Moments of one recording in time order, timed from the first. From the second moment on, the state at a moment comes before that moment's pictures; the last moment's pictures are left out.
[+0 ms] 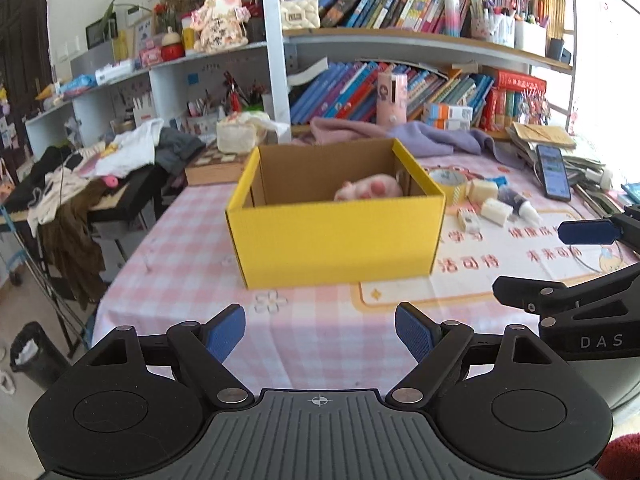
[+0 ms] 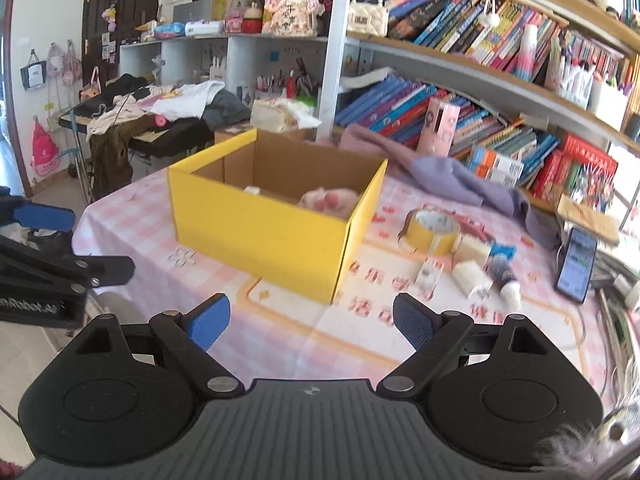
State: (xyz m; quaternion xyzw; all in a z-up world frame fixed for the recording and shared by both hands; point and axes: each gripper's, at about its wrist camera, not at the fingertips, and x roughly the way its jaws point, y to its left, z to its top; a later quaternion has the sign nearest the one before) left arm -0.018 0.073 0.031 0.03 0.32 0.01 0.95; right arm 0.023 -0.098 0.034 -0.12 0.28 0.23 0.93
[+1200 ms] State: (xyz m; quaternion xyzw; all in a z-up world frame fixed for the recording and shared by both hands) left arm -0.009 0.034 -0.007 0.02 0.40 -0.02 0.92; right arm 0.009 -0.123 0.008 -0.13 0.34 0.17 0.91
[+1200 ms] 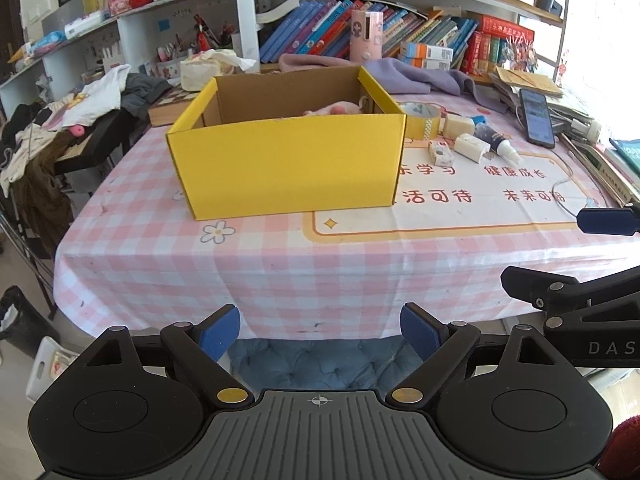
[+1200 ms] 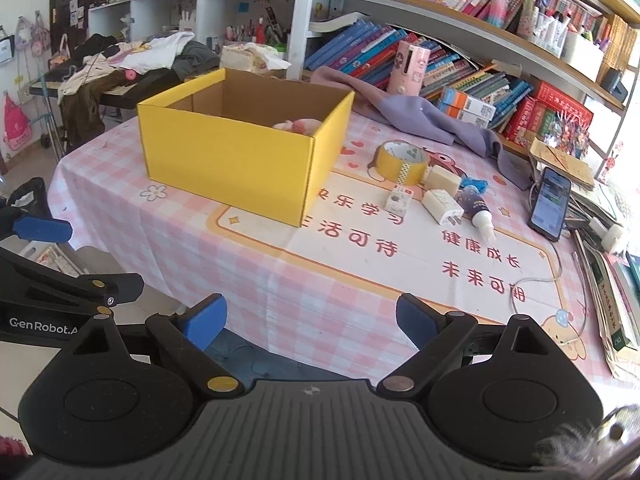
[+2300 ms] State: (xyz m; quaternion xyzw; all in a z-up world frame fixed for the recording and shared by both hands) left arm 0.059 -0.085 -0.009 0.08 0.37 -0.19 0.91; right arm 0.047 -0.235 0.002 -0.08 0.36 0.04 0.93
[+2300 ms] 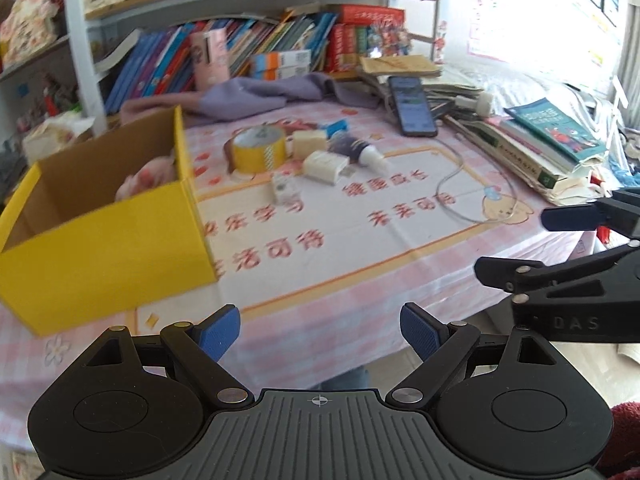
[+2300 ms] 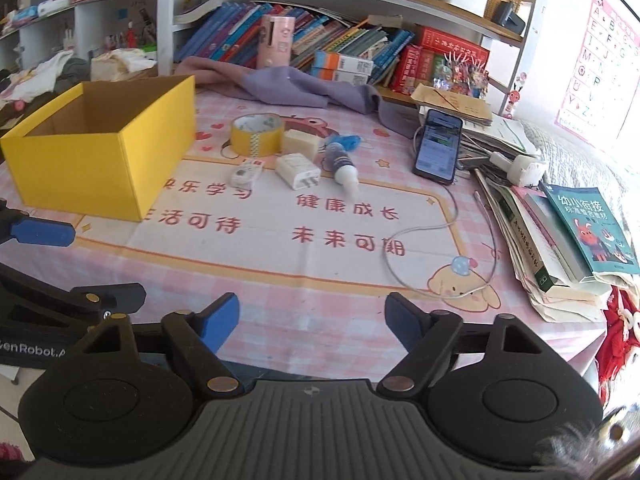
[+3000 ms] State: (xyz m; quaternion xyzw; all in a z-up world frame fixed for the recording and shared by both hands) left arm 0.161 -0.141 -0.019 0.07 0.38 -0.13 0.92; right arm 0.171 -0.295 -0.010 -0.07 0.38 0.09 0.92
